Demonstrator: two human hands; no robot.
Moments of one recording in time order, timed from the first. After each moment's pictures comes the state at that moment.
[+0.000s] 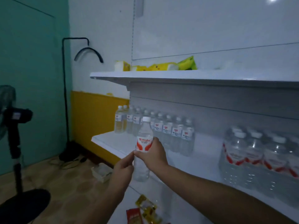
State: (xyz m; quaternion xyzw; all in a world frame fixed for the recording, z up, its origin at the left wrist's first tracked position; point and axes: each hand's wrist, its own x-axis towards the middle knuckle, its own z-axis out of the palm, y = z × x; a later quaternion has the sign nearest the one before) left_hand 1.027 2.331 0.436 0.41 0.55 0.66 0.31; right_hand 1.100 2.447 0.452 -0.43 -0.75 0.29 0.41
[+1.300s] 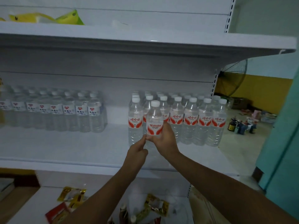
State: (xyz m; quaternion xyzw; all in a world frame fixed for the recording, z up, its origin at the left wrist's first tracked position) left_hand 1.299 2.437 0.400 0.63 0.43 0.46 0.44; right_hand 1.433 2.488 0.398 -0.55 -0.60 0.18 0.56
